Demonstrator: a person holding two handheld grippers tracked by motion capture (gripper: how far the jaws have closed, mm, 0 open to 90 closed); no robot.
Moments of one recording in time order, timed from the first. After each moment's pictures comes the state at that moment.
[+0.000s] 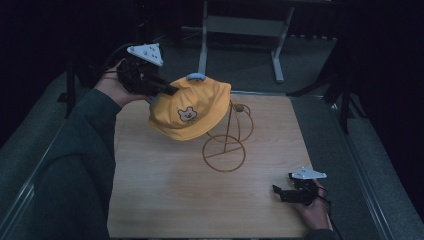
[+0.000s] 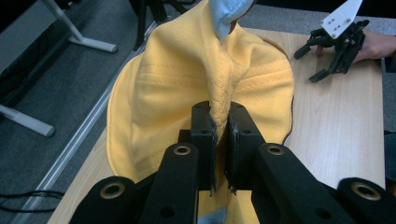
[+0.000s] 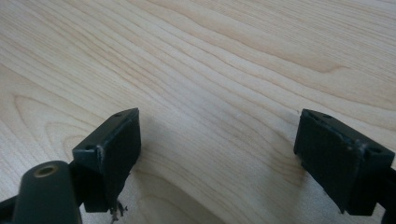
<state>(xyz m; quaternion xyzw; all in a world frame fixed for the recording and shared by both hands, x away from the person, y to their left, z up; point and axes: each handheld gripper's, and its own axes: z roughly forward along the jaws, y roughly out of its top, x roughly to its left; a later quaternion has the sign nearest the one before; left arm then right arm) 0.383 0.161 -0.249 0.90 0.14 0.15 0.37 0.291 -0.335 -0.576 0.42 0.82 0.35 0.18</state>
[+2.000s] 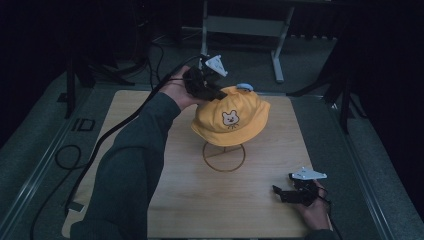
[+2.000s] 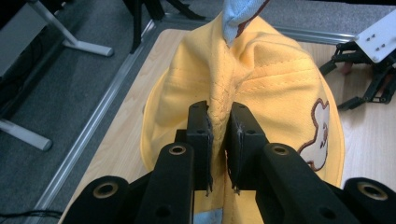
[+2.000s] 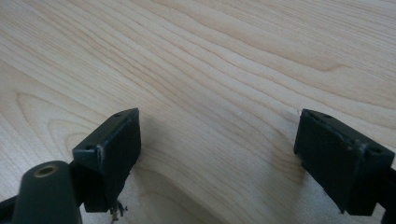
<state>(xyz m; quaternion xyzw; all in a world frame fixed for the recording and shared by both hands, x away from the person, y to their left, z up) 0.420 0.036 -0.288 0.91 0.13 0.17 0.35 0.290 -0.335 -0.576 0.42 0.82 0.35 0.18</state>
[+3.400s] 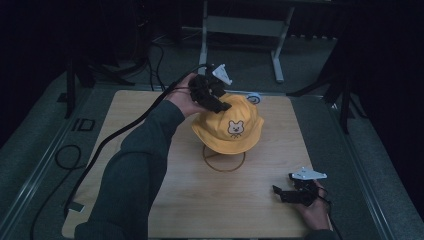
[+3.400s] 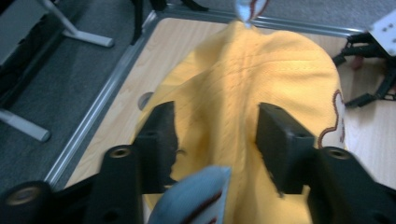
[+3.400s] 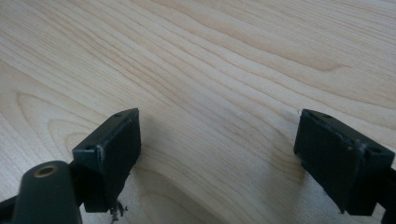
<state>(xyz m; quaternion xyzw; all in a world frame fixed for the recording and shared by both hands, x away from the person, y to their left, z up) 0.419 0.026 -0.308 0.91 0.14 0.17 0.34 0.290 -0.335 -0.576 0.42 0.82 0.35 0.18</state>
